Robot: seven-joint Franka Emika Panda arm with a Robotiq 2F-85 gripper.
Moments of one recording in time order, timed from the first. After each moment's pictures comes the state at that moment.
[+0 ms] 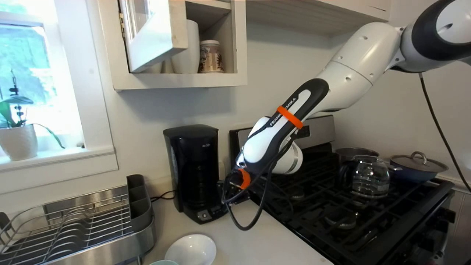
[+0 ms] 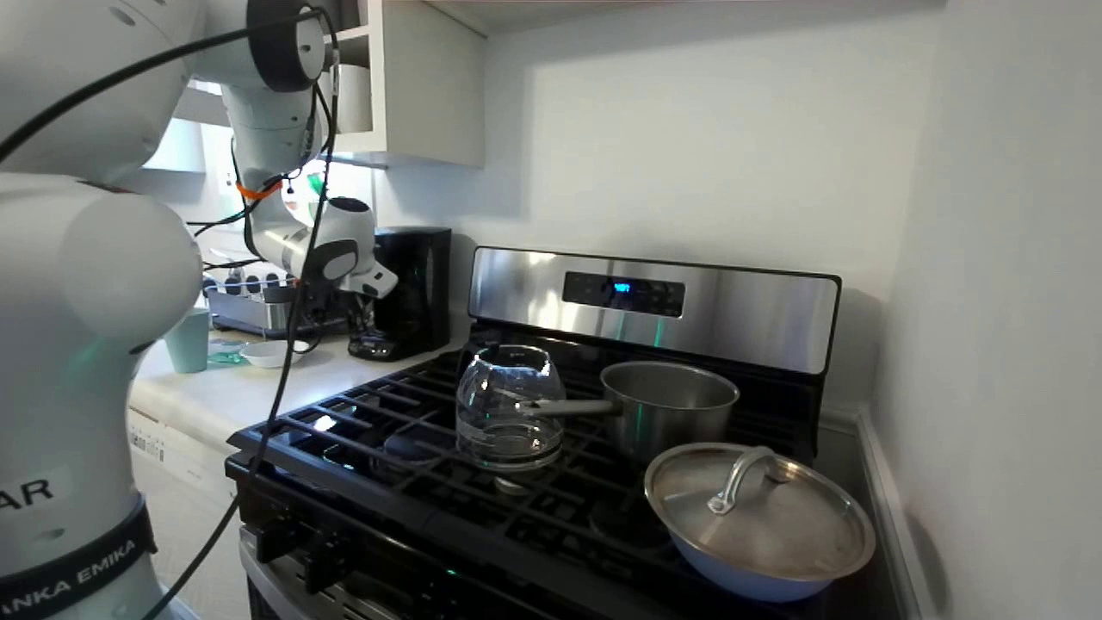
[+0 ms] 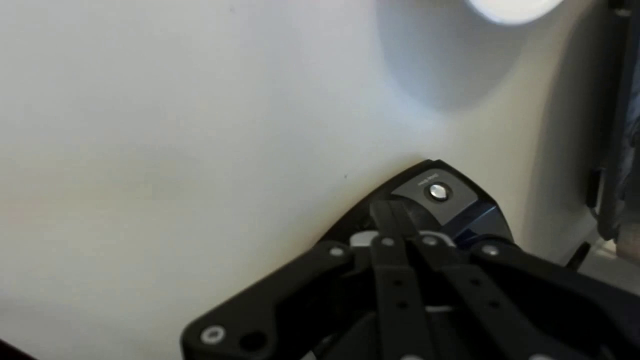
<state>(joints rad) 0.47 0.56 0.17 -1.96 0.48 3.00 0.56</state>
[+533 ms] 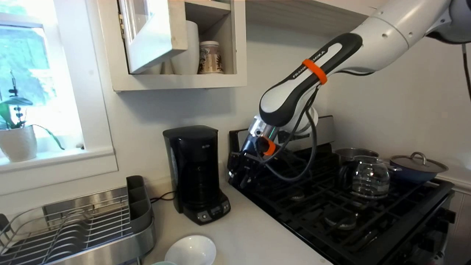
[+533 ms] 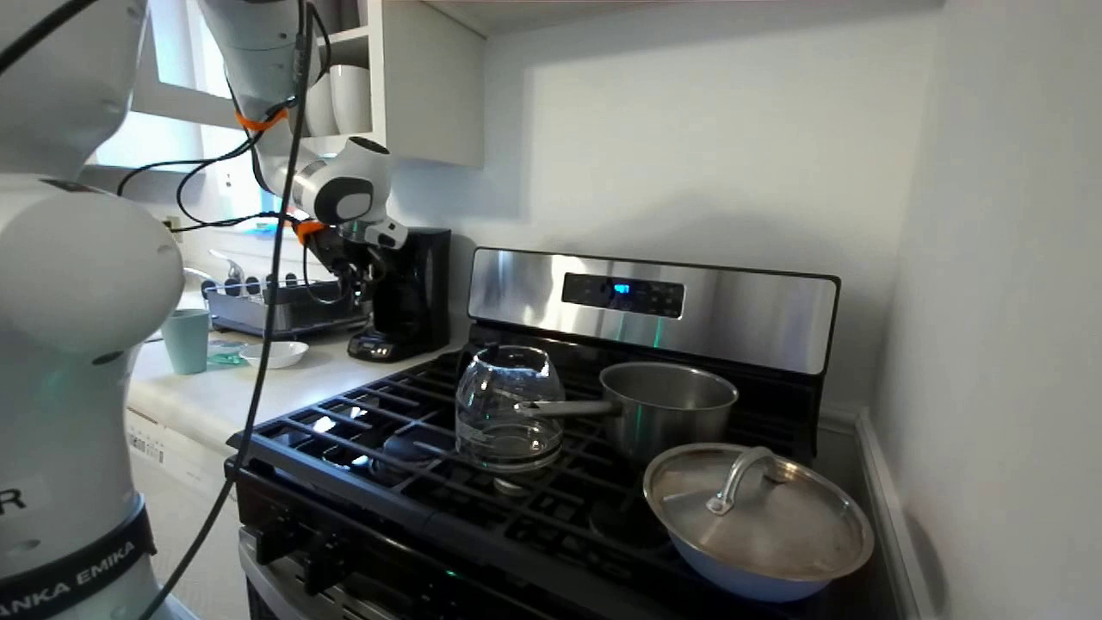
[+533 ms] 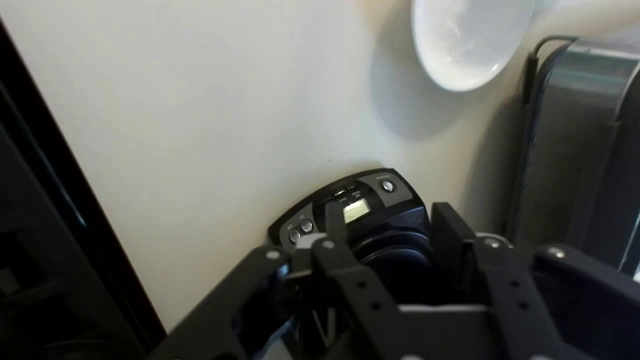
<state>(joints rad) 0.27 0.27 0.29 -2.08 0.48 2.70 0.28</state>
